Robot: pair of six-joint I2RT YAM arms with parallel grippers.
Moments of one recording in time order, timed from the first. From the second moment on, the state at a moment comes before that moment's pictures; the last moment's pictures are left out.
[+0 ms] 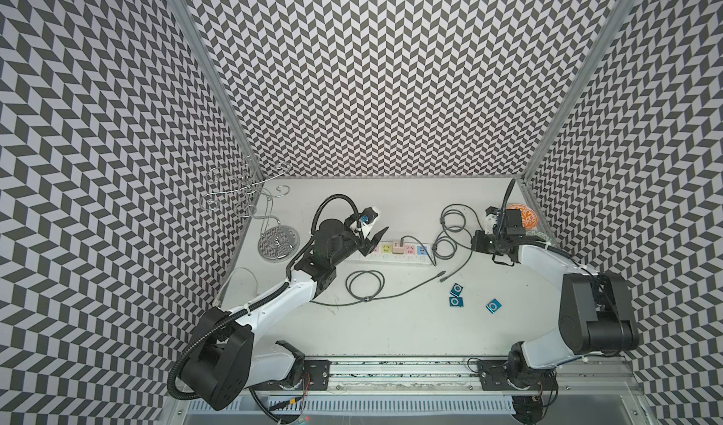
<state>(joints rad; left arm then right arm) -0.53 1.26 0.72 0.39 0.26 0.30 0.02 1.51 0.89 -0.27 -0.26 0.21</state>
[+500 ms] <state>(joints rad) -0.72 1.46 0.88 0.40 0.50 0.36 0.03 1.41 1.13 -0.42 -0.46 0.21</state>
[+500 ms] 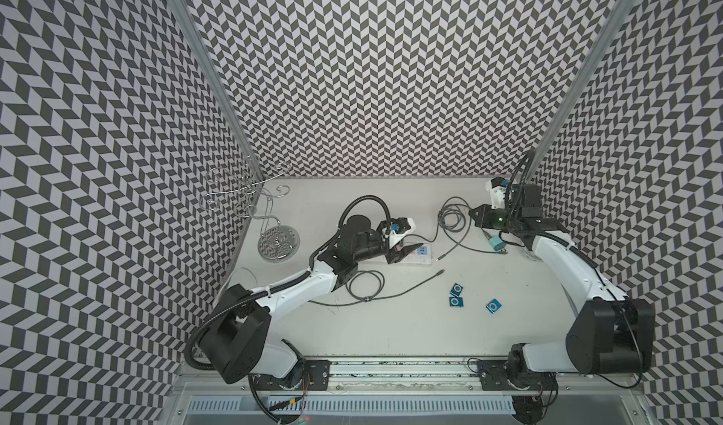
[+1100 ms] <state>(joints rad) -0.81 1.76 1.11 0.34 0.56 0.48 0.06 1.41 1.28 -0.55 -0.53 0.20</state>
